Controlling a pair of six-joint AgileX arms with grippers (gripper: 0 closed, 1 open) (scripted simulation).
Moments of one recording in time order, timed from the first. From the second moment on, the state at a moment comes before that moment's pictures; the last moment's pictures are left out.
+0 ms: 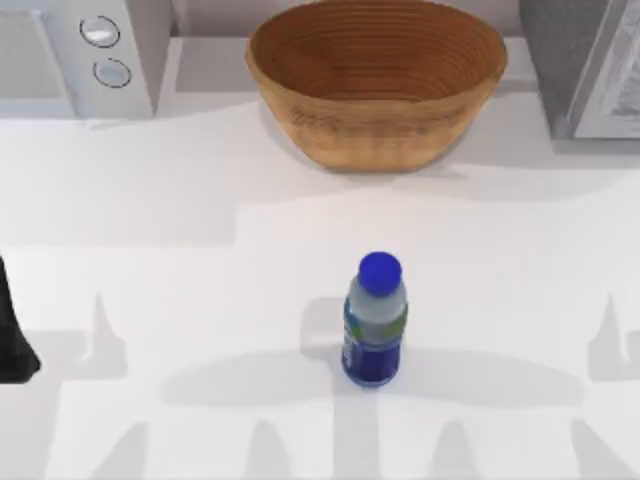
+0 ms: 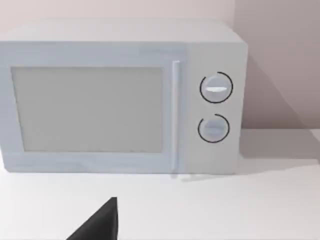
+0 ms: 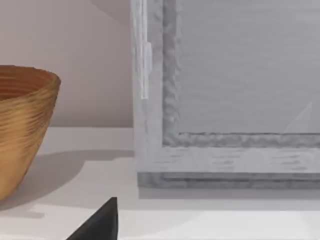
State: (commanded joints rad) left arm 0.00 0.00 0.00 0.00 0.00 0.00; right arm 0.00 0.00 0.00 0.00 0.00 0.00
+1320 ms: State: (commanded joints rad) left arm -0.74 1.55 0.15 1.23 -0.08 -0.01; right arm 0.00 0.00 0.00 0.00 0.00 0.00
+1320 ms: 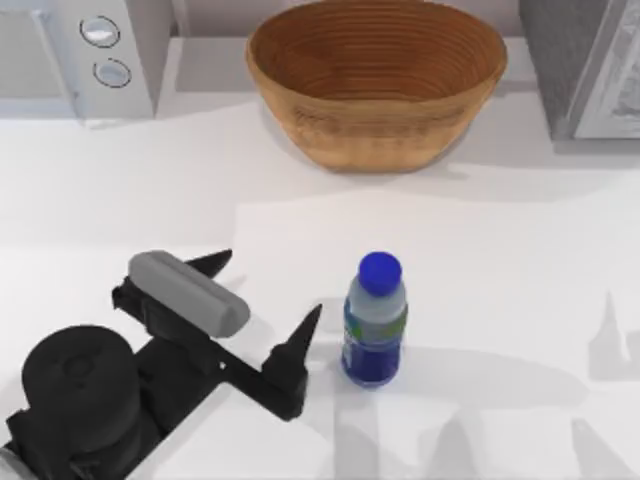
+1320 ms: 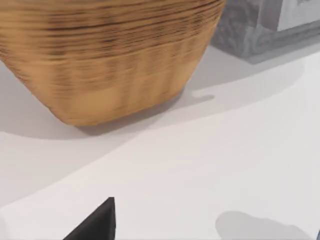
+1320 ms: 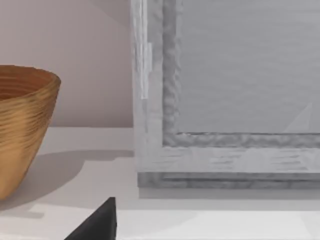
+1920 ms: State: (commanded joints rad) left arm -0.91 1.91 0.20 1.52 -0.08 -0.02; right arm 0.00 0.00 0.00 0.00 0.00 0.00
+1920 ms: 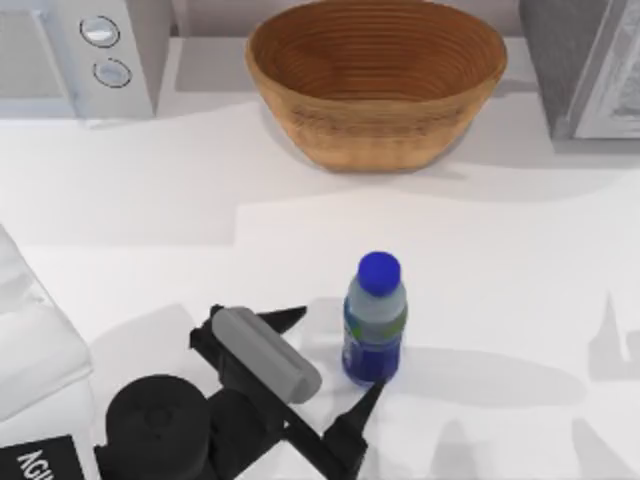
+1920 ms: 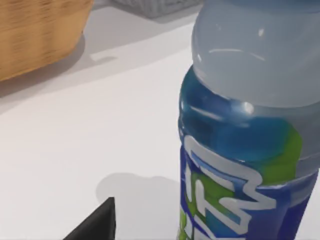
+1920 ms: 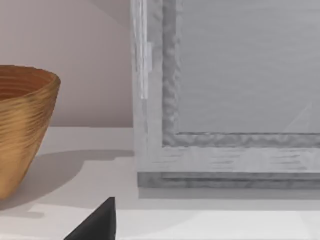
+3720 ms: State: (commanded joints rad) left arm -0.89 2.08 0.47 1.40 -0.06 -0.01; right arm 0.00 0.00 0.00 0.00 0.00 0.00
